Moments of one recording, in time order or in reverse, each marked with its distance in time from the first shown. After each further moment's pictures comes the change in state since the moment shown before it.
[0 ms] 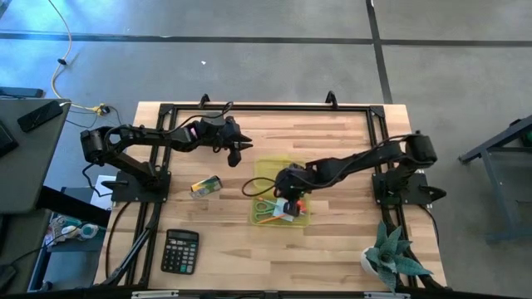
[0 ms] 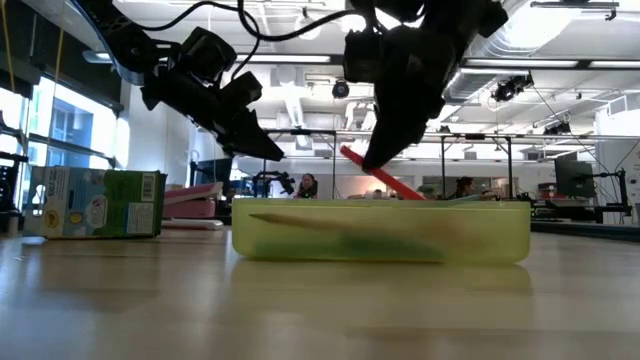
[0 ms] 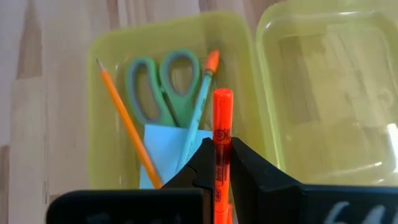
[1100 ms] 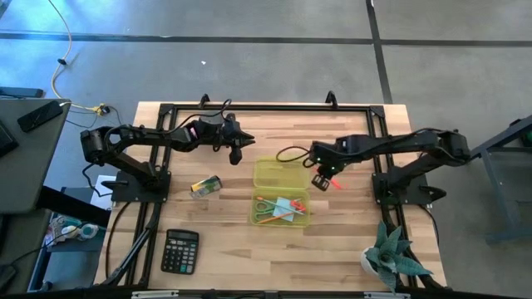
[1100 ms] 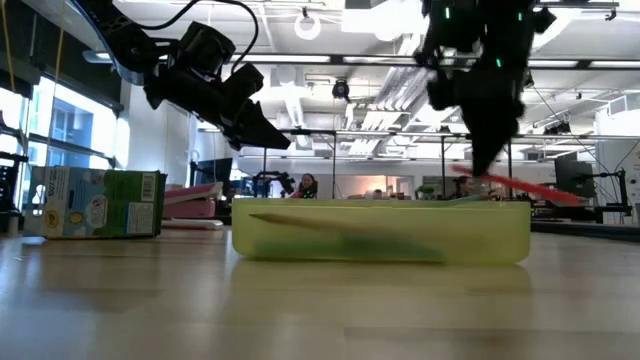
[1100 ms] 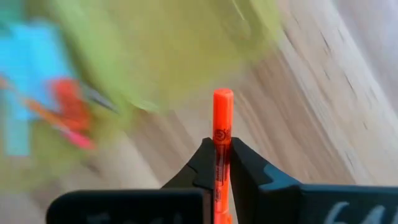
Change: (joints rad) left arm 0.000 0.000 0.001 0.089 0.005 0.007; right arm -0.227 -0.344 -0.197 -0.410 0.016 0.159
